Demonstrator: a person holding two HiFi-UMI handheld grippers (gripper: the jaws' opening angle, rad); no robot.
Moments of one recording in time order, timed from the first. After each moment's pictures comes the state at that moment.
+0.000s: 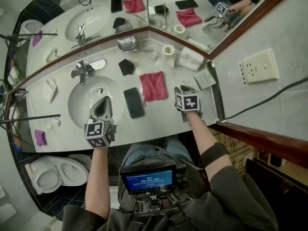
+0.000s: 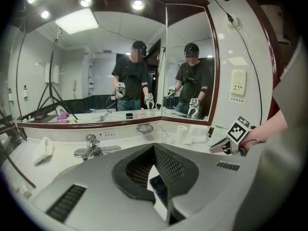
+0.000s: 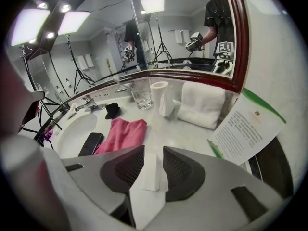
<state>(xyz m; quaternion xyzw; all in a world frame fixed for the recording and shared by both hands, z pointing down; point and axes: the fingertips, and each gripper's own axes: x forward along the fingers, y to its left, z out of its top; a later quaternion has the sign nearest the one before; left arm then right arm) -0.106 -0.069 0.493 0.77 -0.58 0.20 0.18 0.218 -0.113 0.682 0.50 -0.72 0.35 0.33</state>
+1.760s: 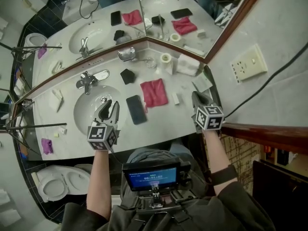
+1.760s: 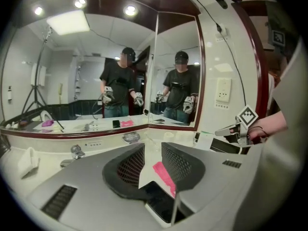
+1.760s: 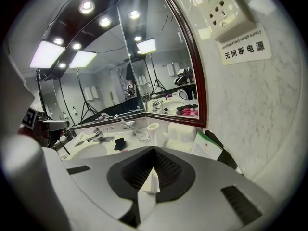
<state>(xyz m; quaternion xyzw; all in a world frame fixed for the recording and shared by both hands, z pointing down) -0.080 -0.070 0.465 0.82 -0.52 0.17 0.15 0.273 -0.089 0.544 0.55 -0.77 0.28 0.15</state>
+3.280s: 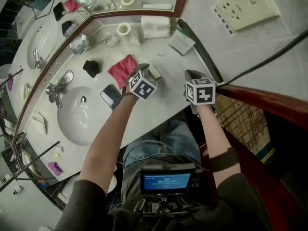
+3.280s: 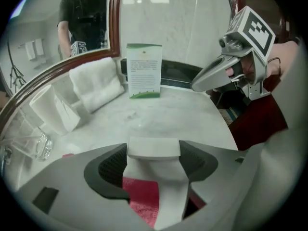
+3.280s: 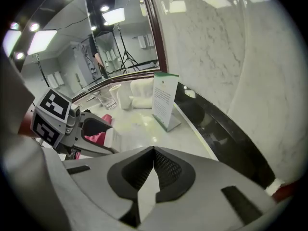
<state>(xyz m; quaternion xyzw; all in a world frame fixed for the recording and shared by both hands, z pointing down) 0.215 -0.071 0.733 0.86 -0.07 0.49 0.13 0.339 -0.027 0.686 0.62 -0.62 0.41 0.26</state>
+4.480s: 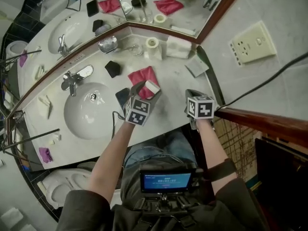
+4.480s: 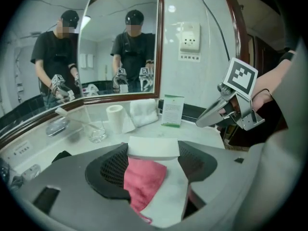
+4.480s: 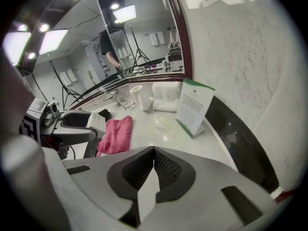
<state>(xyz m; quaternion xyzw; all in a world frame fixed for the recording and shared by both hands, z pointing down) 0.132 -0.088 0.617 0.90 -0.28 0.31 0.14 0.284 -0.039 0.656 0.56 -0.66 0.42 0.27</state>
